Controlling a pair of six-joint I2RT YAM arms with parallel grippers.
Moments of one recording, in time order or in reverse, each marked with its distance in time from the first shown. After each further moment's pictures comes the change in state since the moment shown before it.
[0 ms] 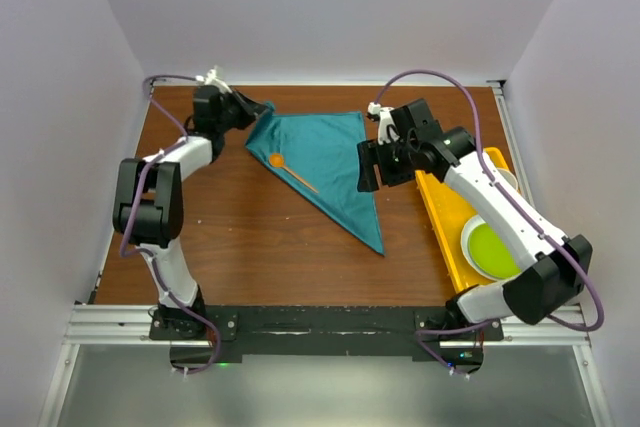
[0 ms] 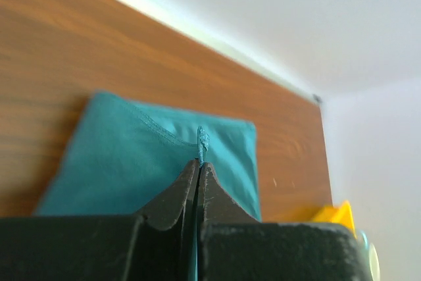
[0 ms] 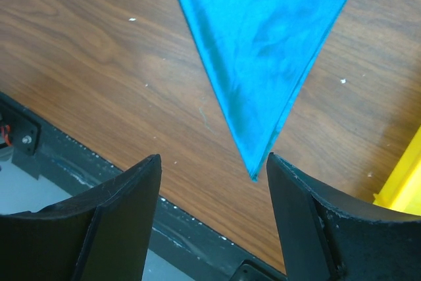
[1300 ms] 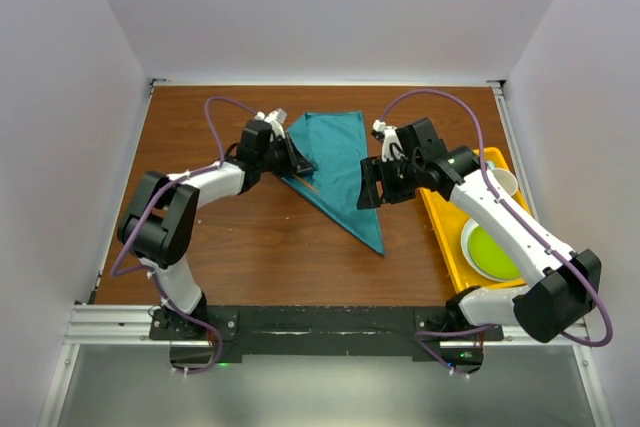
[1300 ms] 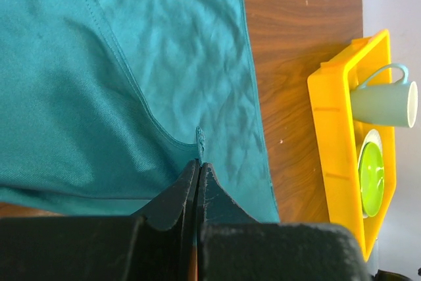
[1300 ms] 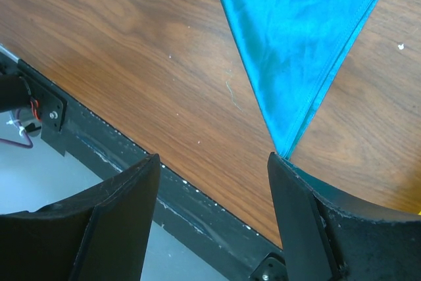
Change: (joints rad) left arm -0.342 -0.145 -0.247 -0.174 0.018 0.100; right arm 0.000 -0.124 -0.198 0.072 -0.103 0.067
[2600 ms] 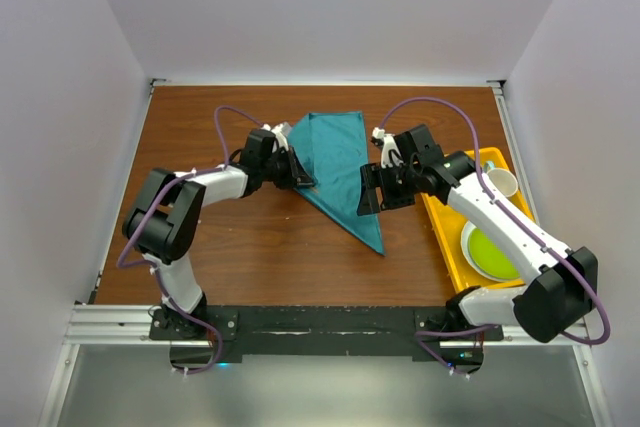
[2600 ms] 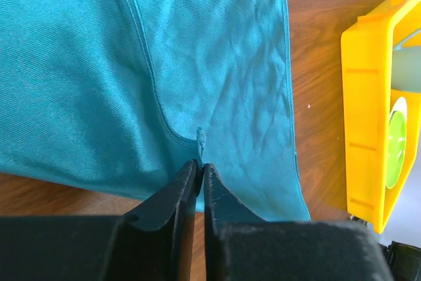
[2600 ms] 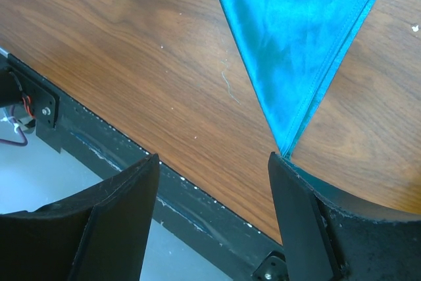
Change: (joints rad) left arm -0.011 0.039 -0.035 -0.055 0.053 0.035; right arm 0.000 0.000 -0.069 0.030 -0.008 0.014
